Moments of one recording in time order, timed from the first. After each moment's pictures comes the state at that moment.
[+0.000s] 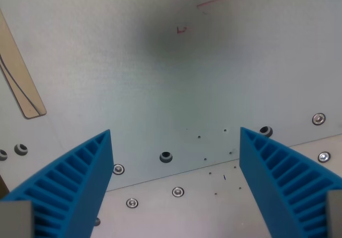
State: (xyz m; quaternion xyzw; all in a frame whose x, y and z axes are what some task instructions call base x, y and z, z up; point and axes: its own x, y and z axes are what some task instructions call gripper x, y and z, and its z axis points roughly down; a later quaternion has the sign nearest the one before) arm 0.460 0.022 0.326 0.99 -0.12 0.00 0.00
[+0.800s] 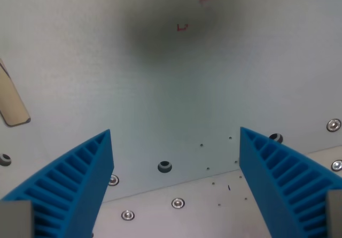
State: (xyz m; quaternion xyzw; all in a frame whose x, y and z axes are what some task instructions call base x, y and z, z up) arm 0.465 0.023 0.276 0.99 -0.12 -0.03 0.00
